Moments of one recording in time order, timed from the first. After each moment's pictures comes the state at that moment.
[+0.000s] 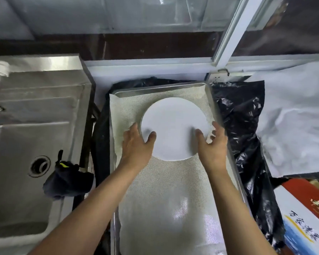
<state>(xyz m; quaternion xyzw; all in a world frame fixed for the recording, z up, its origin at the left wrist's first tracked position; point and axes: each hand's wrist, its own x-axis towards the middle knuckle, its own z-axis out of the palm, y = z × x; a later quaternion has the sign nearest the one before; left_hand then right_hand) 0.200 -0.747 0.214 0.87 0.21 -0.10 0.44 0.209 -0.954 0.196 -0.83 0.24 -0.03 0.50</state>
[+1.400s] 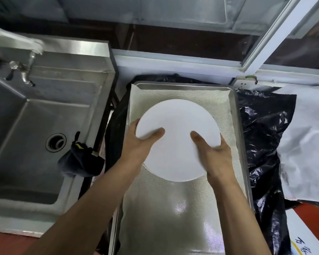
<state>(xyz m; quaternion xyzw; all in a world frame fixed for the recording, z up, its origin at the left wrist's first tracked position) 0.182 -0.729 0.223 0.65 0.34 -0.02 0.68 0.207 -0.929 0.215 -0.70 0.21 0.09 0.68</state>
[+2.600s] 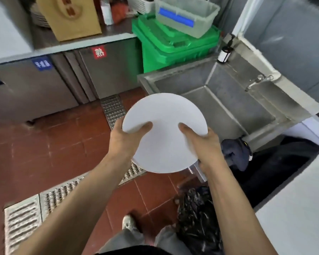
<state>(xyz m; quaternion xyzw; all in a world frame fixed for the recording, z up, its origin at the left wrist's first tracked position) -0.330 -0.472 0.324 0.40 0.61 0.36 0.58 -0.141 -0.545 0.317 -0.69 -0.20 0.42 0.56</state>
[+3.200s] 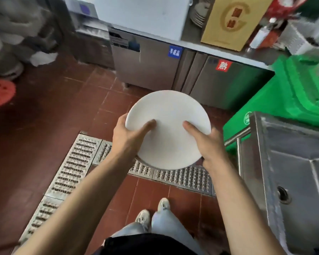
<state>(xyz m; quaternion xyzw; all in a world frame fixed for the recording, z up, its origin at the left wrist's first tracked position) -0.633 -0.463 0.307 0.19 0.70 0.56 0.41 -0.442 -0.393 0.312 -0.62 -0.45 0.54 0.35</state>
